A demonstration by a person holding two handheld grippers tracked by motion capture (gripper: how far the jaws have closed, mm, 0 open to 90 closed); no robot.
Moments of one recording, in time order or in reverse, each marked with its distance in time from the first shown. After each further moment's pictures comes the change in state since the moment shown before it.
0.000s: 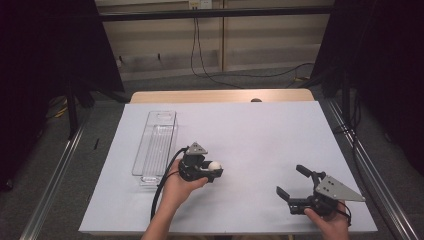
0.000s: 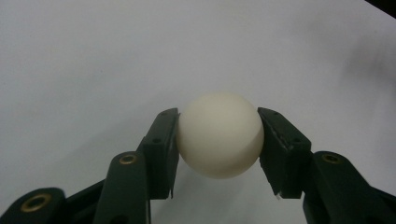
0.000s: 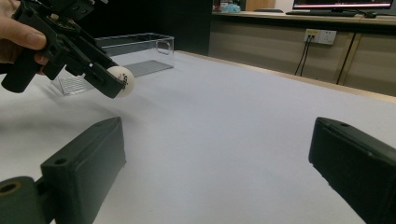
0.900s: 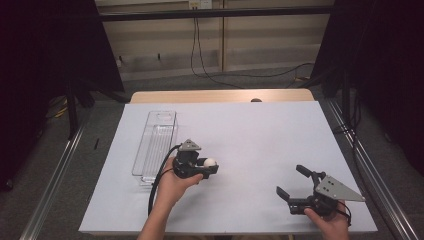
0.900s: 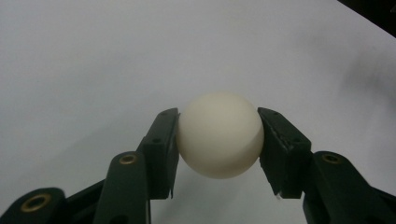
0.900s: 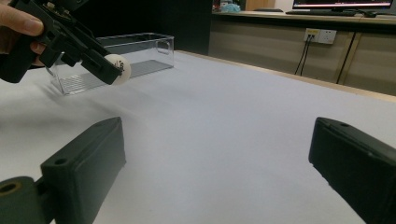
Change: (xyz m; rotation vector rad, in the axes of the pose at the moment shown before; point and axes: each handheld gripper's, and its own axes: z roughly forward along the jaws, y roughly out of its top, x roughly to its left) left arm 0.007 0.004 -0.014 -0.023 0.011 -0.044; right arm 0.000 0.000 0.000 0.001 0.002 0.000
